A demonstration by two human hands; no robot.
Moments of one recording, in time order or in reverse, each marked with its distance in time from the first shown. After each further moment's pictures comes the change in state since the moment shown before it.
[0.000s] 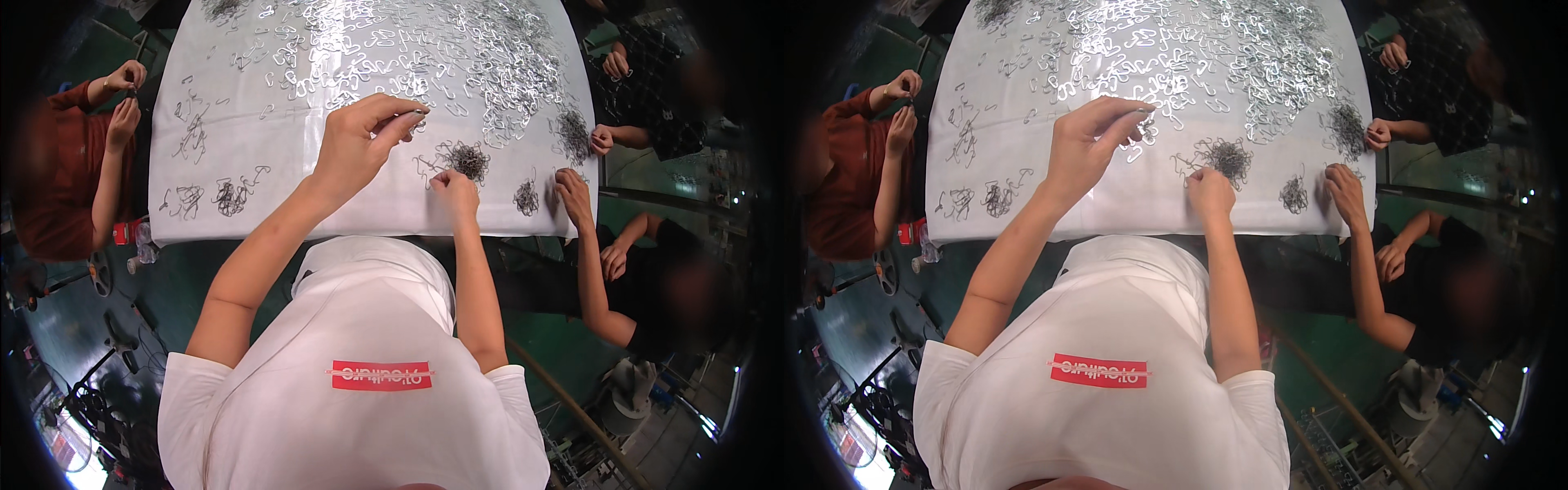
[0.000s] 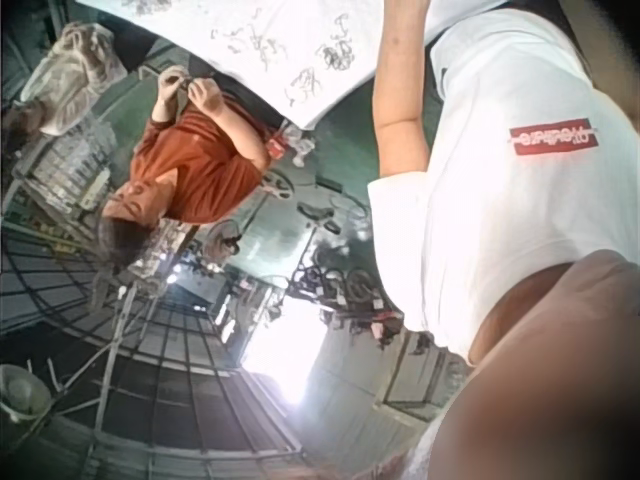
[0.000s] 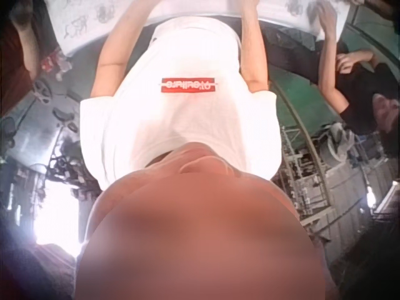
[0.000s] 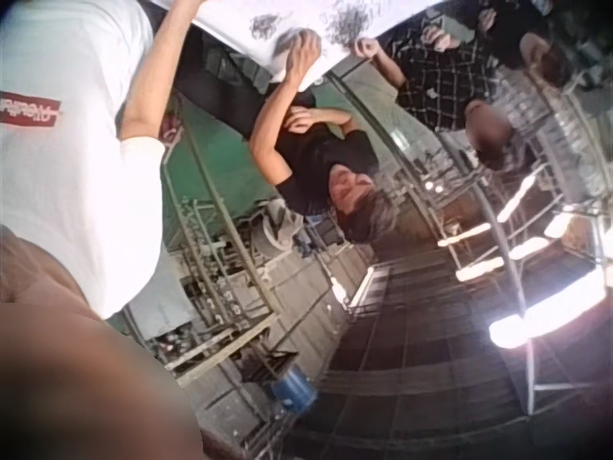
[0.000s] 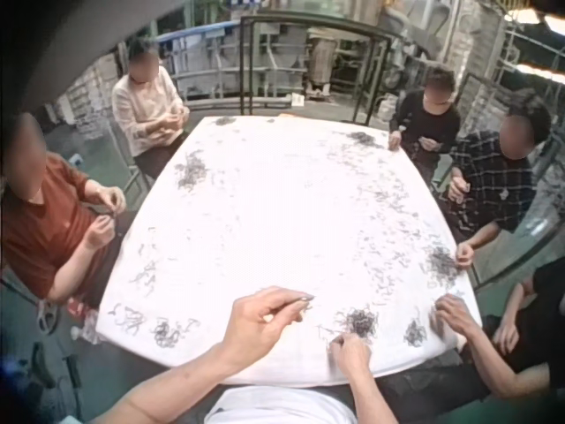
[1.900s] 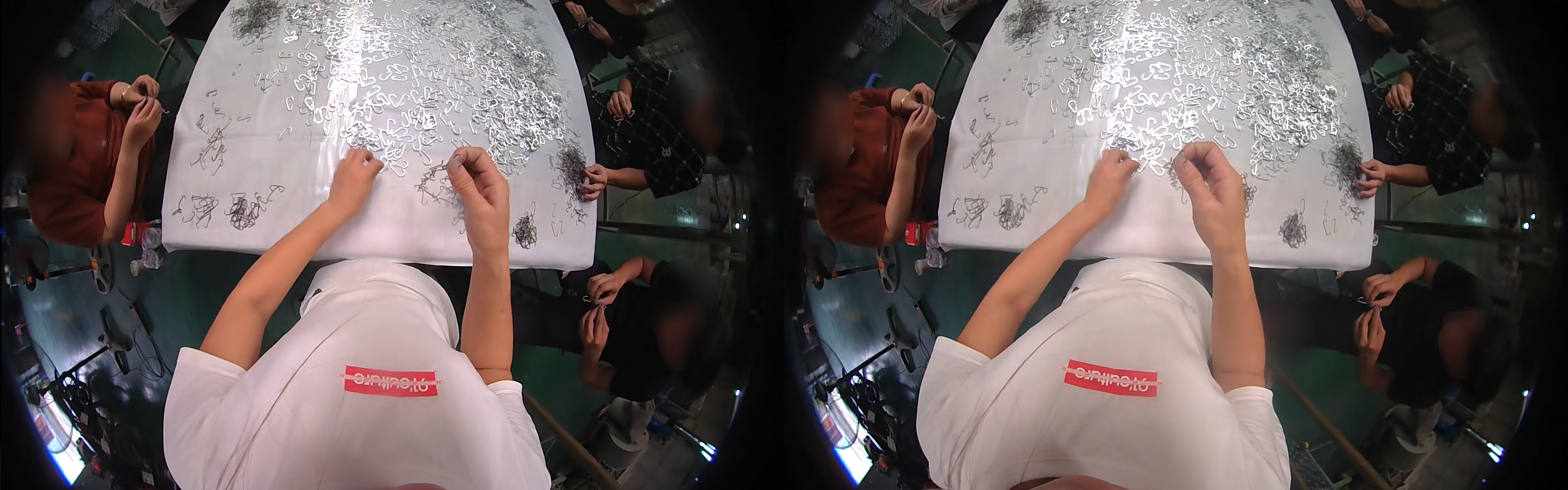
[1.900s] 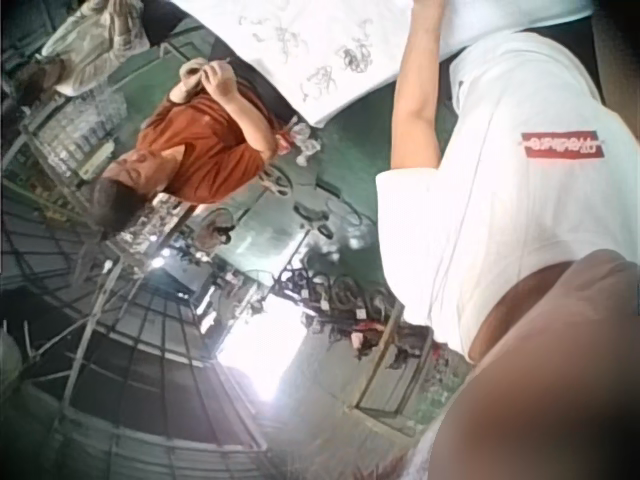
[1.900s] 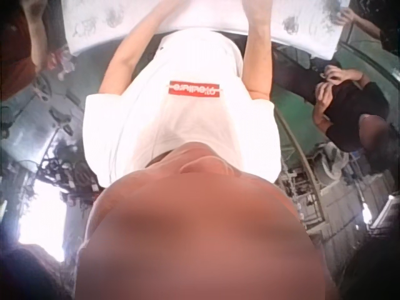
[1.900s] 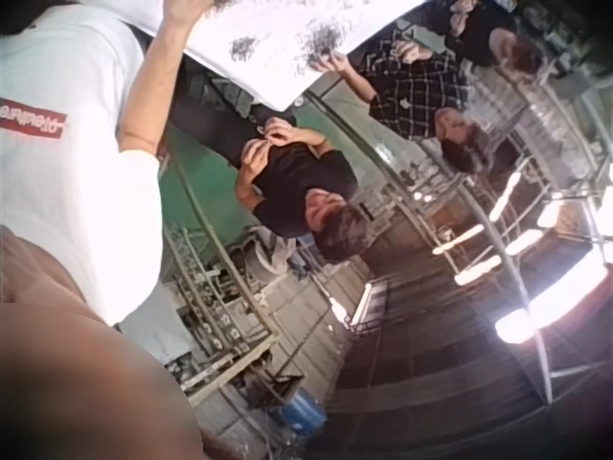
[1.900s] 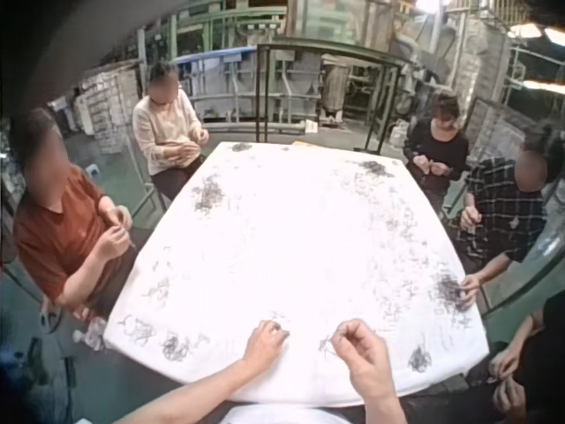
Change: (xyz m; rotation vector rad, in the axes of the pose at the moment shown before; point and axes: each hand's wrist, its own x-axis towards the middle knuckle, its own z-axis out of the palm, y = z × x) left_hand -0.035 -0.171 0.005 0.913 0.044 0.255; right_hand -0.040 -0.106 -0.110 1.092 -0.104 -0.482
